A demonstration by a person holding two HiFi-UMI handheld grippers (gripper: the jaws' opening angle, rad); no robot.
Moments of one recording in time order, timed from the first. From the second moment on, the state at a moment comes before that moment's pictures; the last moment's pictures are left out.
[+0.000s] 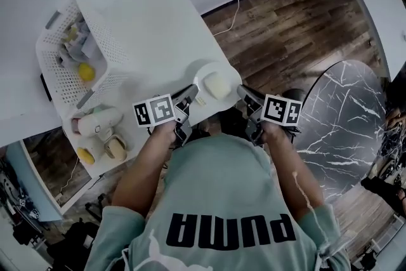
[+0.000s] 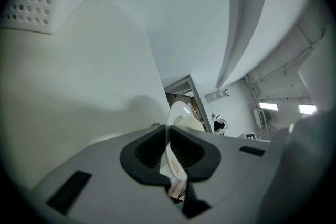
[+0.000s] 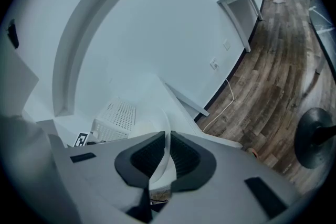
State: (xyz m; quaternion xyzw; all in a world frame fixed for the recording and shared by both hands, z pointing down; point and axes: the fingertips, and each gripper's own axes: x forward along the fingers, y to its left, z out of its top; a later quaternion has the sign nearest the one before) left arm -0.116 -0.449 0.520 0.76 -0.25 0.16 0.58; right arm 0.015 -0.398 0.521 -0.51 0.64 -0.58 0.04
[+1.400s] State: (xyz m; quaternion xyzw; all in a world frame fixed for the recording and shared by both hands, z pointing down) left arm -0.007 -0.293 0.461 0.83 0.01 0.25 0.51; right arm 0.079 -0.179 0.451 -0.70 0.48 -0.47 0.23
